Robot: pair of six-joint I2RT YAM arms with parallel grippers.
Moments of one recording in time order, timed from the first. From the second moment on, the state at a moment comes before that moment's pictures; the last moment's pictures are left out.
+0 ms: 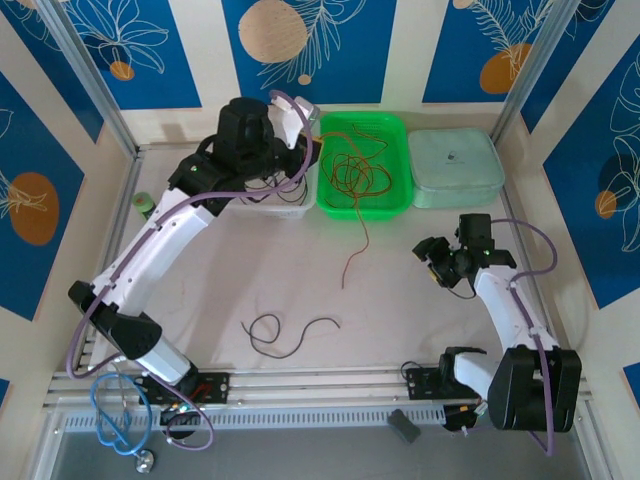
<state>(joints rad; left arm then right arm) -0.66 1.59 1.90 -0.63 0.22 0.01 -0.06 1.08 0.70 -0.68 -0.34 0.79</state>
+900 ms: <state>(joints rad) -0.66 1.84 2.11 -0.09 0.21 0.18 -0.06 0.95 0.72 -0.75 -0.34 0.79</state>
